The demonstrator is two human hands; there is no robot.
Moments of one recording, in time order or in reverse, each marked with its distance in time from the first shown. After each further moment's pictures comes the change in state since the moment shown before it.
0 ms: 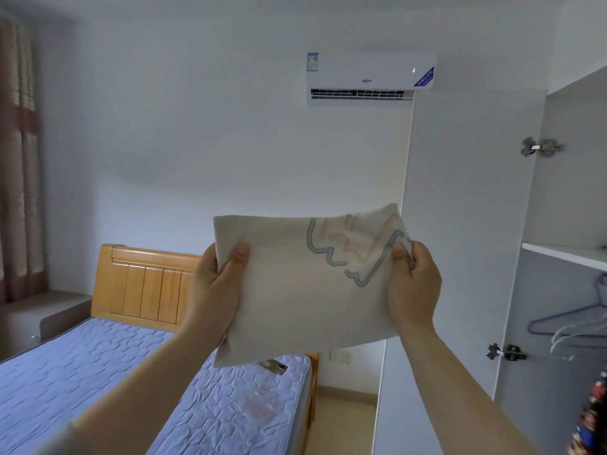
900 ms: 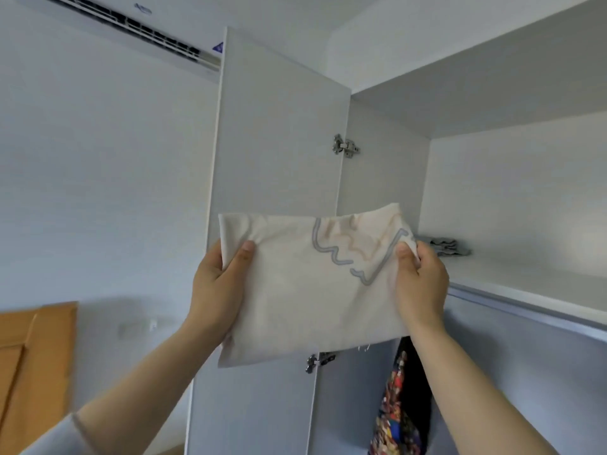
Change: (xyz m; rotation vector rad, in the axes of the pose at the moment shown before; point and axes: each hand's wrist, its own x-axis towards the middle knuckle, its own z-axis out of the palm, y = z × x) left_hand 0.127 -0.191 0.398 -0.471 -0.591 -0.134; right_hand 0.205 0.207 -0.112 -0.680 0.482 -0.055
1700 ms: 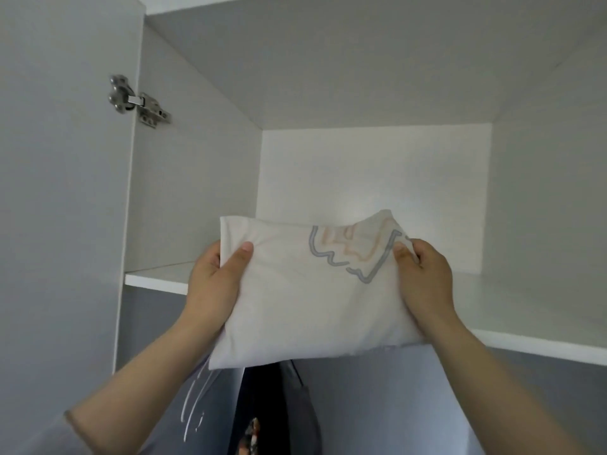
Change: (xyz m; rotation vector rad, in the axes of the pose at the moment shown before) left_hand 0.113 -0.142 0.329 -0.409 -0.544 -0.168; right_hand 0.169 0.164 -0.106 -0.541 0.250 0.006
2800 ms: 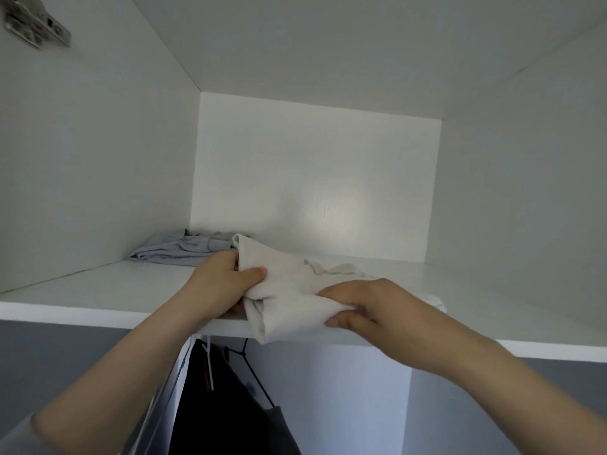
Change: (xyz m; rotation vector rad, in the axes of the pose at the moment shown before) left_hand 0.102 -0.063 0.020 0.291 -0.559 -0.173; right_hand -0.027 -0.066 0.036 -0.486 -0.812 -0.170
